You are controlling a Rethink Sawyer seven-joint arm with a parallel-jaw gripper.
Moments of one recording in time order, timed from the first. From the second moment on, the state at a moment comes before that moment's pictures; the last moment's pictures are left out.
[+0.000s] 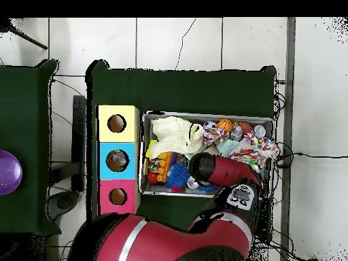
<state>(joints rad) -0.14 -0.23 -0.43 1.52 0.03 0.44 1.93</state>
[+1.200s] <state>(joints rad) -0.31 -0.40 -0.22 1.66 0.01 0.37 1.93</state>
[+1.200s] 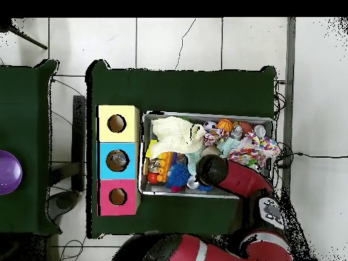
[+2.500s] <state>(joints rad) -0.31 -0.50 -0.09 1.70 -0.03 0.41 1.93</state>
